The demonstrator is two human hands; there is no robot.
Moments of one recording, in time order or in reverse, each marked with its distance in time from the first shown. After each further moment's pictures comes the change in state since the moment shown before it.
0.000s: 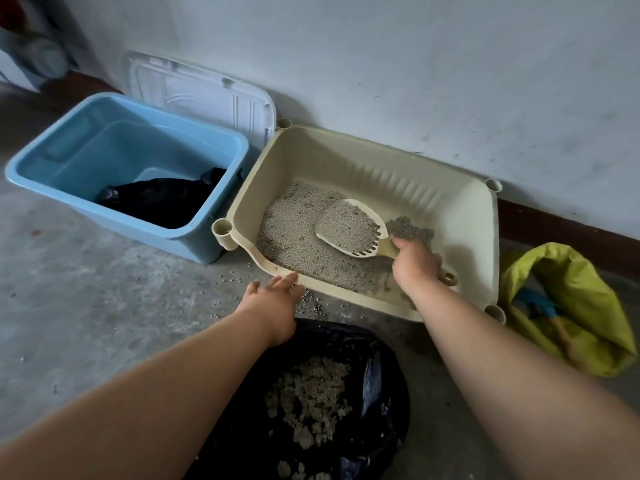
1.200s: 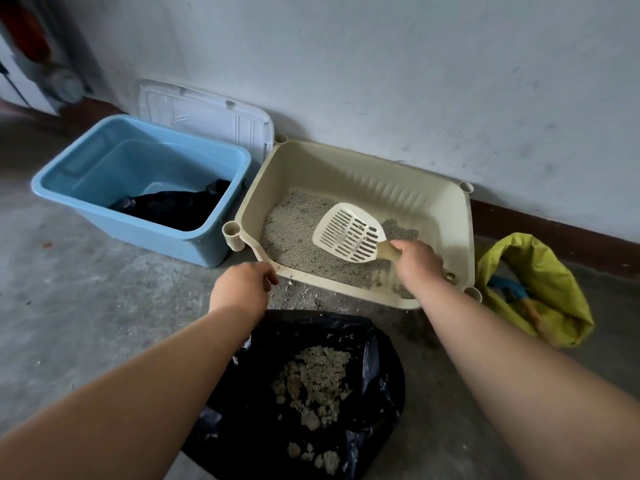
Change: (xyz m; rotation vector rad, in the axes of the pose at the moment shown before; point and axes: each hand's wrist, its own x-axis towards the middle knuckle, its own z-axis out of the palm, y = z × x) left_hand -0.050 -0.029 -0.018 -0.502 0.454 -0.215; right_hand -0.039 0.010 -0.026 0.032 0.044 -0.078
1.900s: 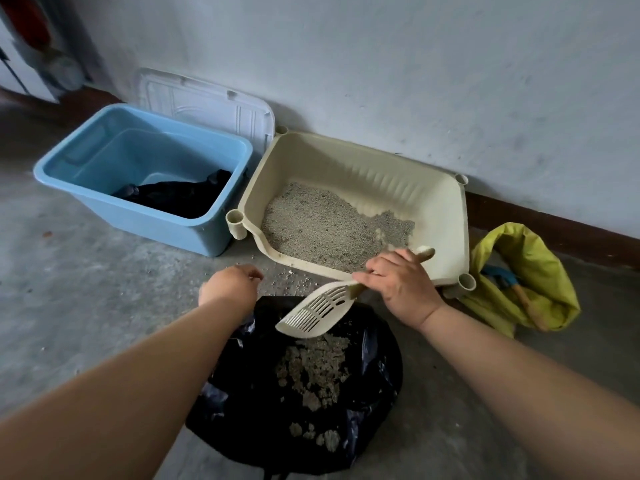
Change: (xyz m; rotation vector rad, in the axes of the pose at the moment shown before) left_hand -0.005 -0.026 0.004 0.015 -0.093 -0.145; right_hand -0.068 0.009 0.003 -0.226 0.342 -1.047
